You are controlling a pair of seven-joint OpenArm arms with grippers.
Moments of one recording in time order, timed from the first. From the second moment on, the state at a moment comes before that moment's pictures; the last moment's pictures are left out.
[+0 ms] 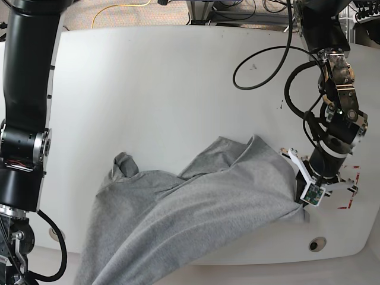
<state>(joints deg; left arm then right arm) -13.4 -14.5 -9.6 113.3 -3.5 -33.8 47.8 73.6 22.9 -9.2 56.4 20.3 18.9 -41.3</state>
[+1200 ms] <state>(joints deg) -55.1 -24.4 -9.8 106.9 -3.7 -33.6 56.6 85.9 24.3 -9.5 56.5 16.5 19.1 -42.6</state>
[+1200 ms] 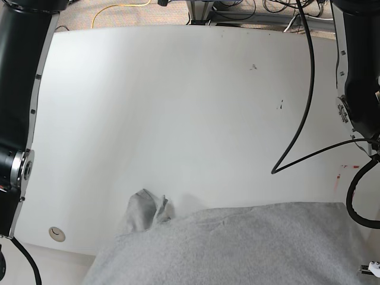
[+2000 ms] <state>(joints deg) -37.5 -20.9 -15.5 108.9 -4.5 -36.7 59.0 61.4 27.4 -4.0 75.7 17.4 20.2 -51.3</state>
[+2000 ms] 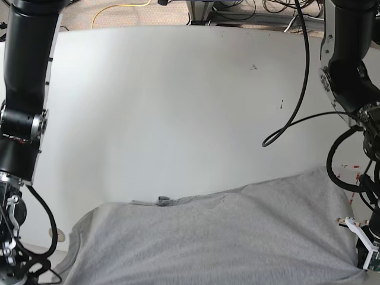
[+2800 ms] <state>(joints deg) 3.2 -18.1 -23.9 114.5 -8.4 -42.8 58.5 7.7 20.4 17.7 109.2 15.8 24.1 -56.9</state>
